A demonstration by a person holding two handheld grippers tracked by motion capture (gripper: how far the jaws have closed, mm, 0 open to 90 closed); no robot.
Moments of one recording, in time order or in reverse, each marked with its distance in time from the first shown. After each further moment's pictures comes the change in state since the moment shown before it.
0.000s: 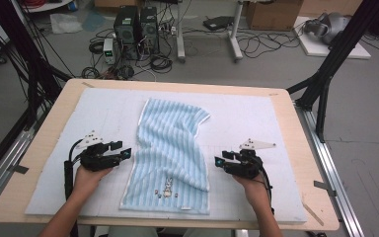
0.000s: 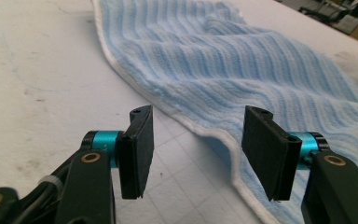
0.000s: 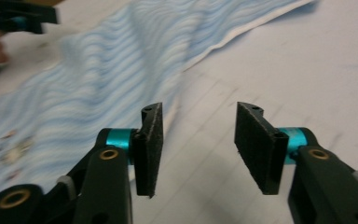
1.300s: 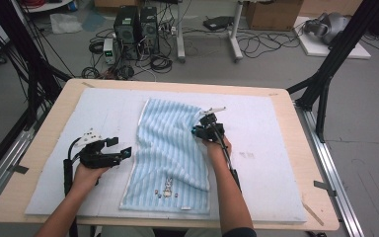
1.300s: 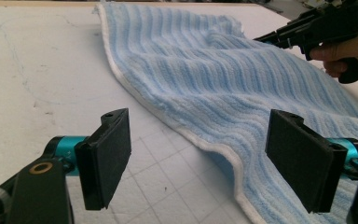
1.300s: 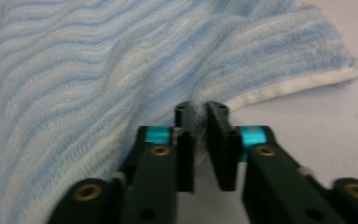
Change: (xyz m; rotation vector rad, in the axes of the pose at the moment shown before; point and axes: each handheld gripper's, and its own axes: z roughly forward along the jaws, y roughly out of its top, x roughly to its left) left arm 0.002 0.005 -0.001 -0.031 0.019 -0.015; right arm -0.008 0.073 0.138 0.177 -0.178 -0.029
